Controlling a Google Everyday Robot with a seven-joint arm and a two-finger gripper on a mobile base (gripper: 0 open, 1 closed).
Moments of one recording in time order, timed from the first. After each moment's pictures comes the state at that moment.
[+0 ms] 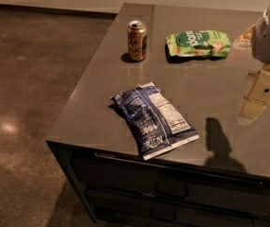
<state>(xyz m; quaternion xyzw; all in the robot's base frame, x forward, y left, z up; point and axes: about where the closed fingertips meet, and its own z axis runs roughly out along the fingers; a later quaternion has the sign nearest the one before) 0.438 -0.217 0.976 -0.60 0.78 -0.03 0.16</state>
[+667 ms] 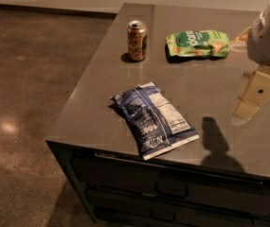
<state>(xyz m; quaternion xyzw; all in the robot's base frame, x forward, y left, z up) 0.440 -0.208 0.972 -0.60 0.78 -0.01 0.17</state>
